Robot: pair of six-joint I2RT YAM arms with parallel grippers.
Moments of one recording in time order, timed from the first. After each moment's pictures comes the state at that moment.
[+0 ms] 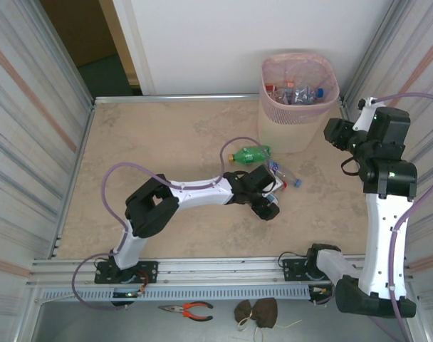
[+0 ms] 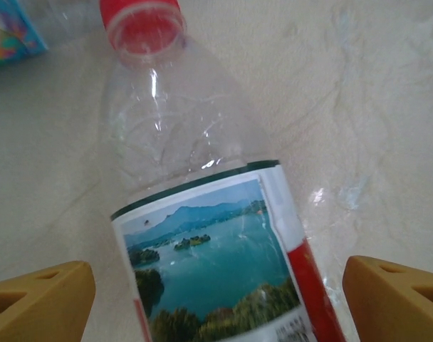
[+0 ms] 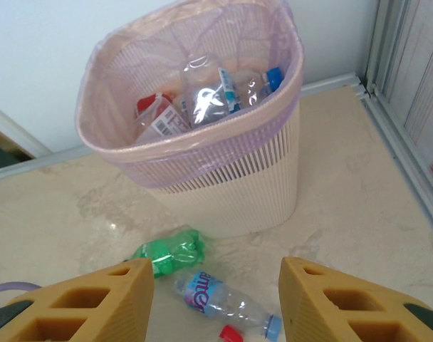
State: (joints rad) left arm -1.10 2.07 1.50 -0.42 0.07 -0.16; right arm -0.12 1.00 1.48 -0.95 -0.16 0.23
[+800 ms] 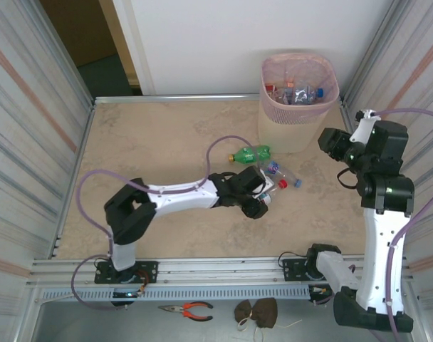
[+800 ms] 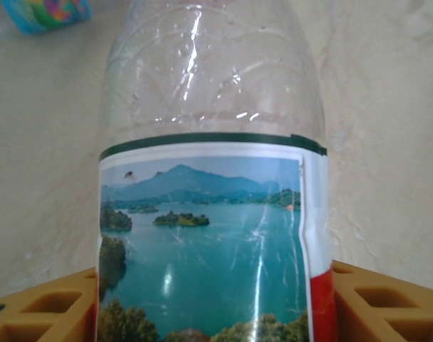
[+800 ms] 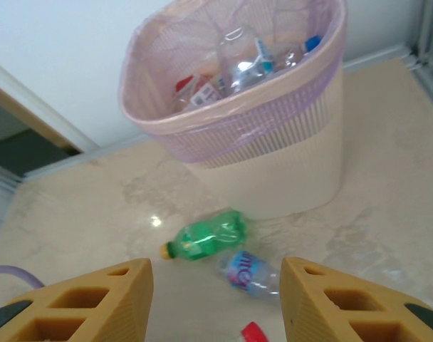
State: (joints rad) left arm -1.11 1.84 1.33 -0.42 0.04 -0.15; right arm -0.13 0.89 1.36 -0.93 -0.28 0.34
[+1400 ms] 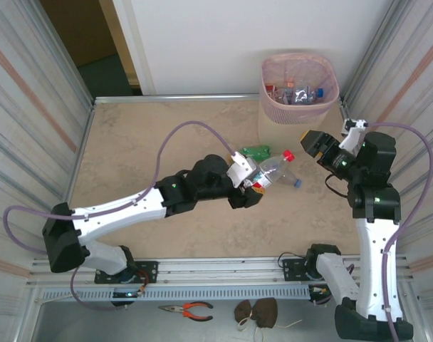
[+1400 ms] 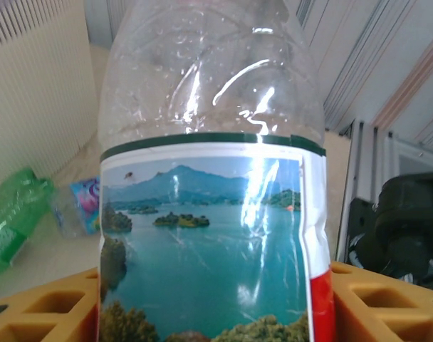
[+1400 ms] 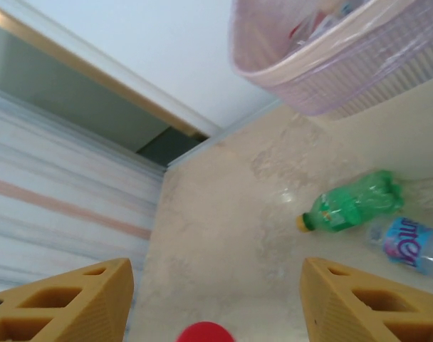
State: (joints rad) left arm -1.09 1.38 1.13 -0.14 0.13 -0.08; right arm -0.06 0.80 1.15 -0.69 -0.57 0.71
